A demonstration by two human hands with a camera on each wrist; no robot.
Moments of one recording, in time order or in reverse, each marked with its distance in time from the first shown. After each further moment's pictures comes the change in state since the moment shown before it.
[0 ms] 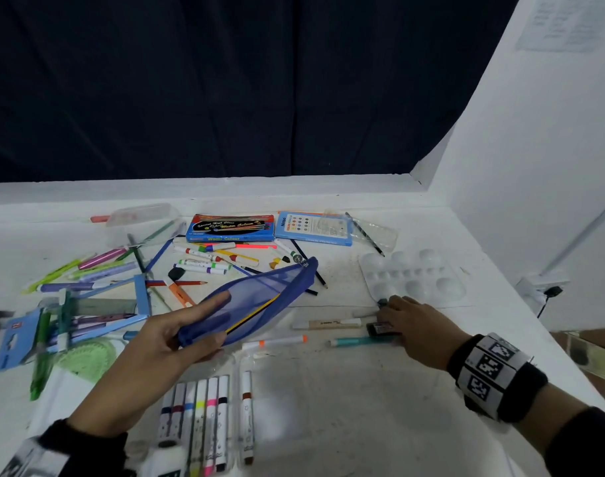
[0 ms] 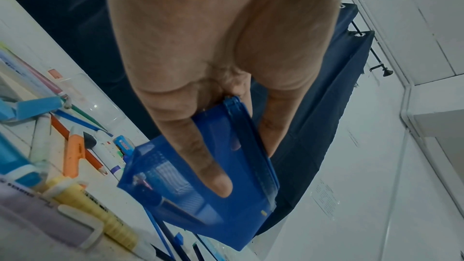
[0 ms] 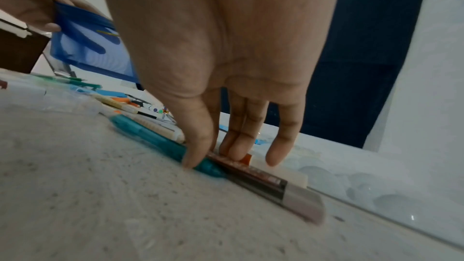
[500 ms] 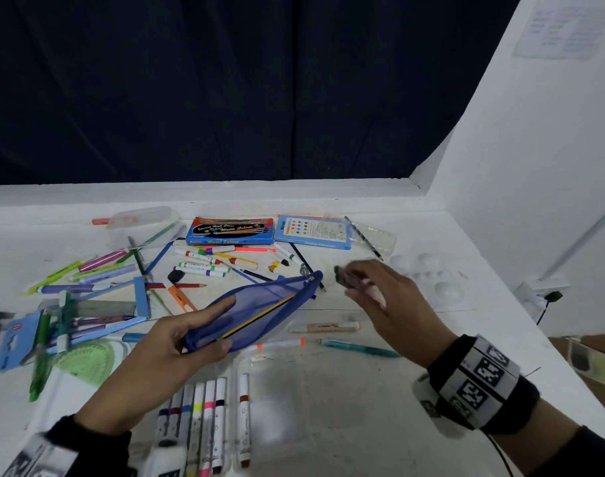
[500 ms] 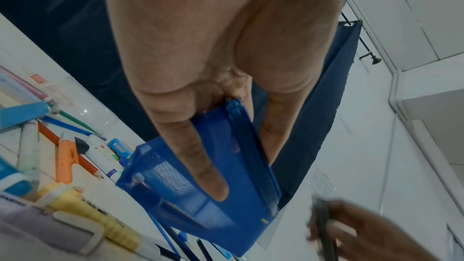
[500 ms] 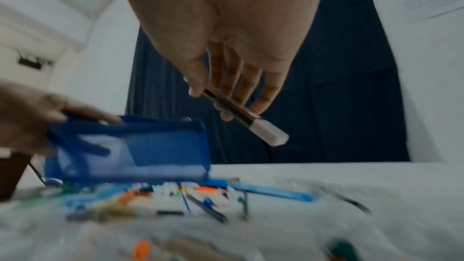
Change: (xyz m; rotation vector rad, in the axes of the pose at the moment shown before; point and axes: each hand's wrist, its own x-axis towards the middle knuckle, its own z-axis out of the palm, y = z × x) left_hand 0.001 0.008 0.005 0.153 -0.054 -0.004; right_hand -0.003 -0.055 -0.057 0.596 0.638 -0.168
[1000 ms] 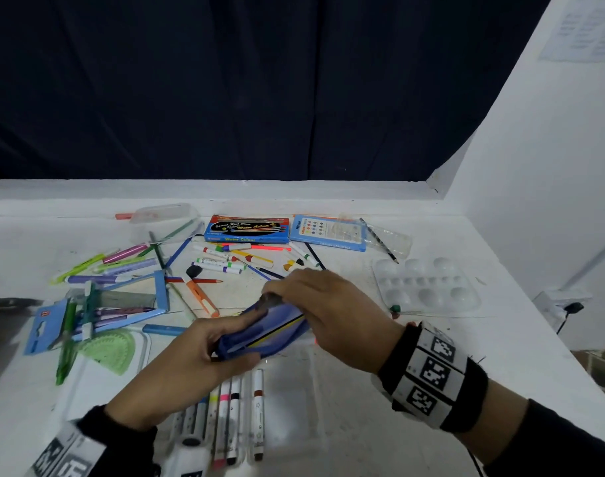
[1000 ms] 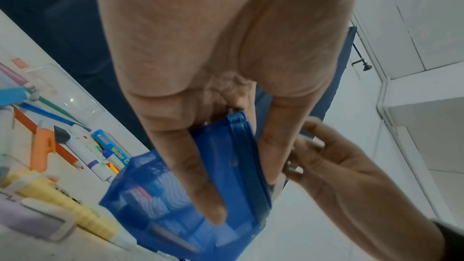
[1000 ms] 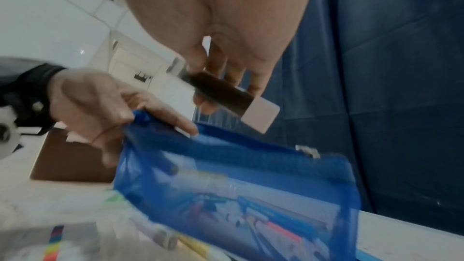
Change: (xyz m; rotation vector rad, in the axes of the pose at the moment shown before) left_hand -0.009 0.007 0.009 0.072 -0.135 0.046; right_hand 0.035 -0.069 0.042 -0.062 -0.239 -0.415
